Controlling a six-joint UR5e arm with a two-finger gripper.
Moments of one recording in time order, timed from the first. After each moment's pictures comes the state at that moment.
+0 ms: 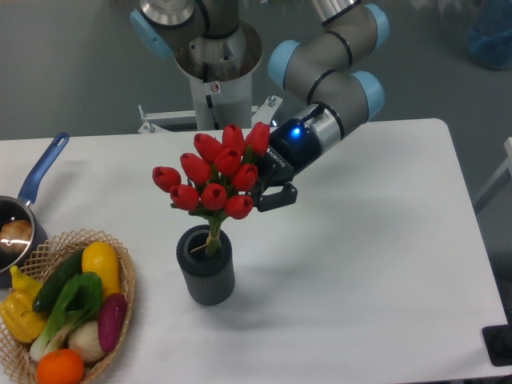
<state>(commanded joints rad) 2.73 -1.80 -1.97 -0.85 -0.09 1.49</state>
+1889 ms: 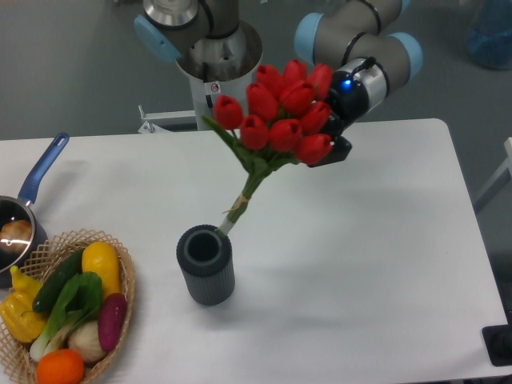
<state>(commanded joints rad) 2.87 -1.75 -1.89 -0.85 -0.19 1.29</state>
